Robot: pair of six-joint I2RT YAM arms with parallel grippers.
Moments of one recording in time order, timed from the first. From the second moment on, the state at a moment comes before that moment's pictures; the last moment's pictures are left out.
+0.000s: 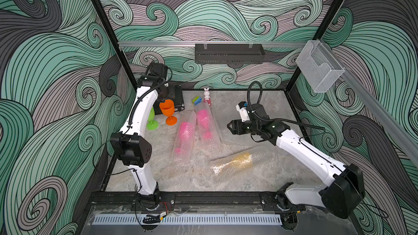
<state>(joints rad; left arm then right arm) -0.16 1.80 1.98 -1.15 -0.03 -0.23 0.57 1.31 1.09 -0.60 -0.13 0.38</state>
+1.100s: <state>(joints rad) -0.54 1.73 1.45 -0.79 0.37 -0.44 0.66 1.04 0.76 -0.91 -0.06 0.84</state>
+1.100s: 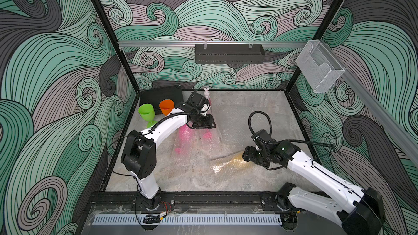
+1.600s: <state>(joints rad) -0.54 1.73 1.44 -0.77 0.40 -0.44 0.66 1.10 0.77 -0.88 -0.02 0.87</state>
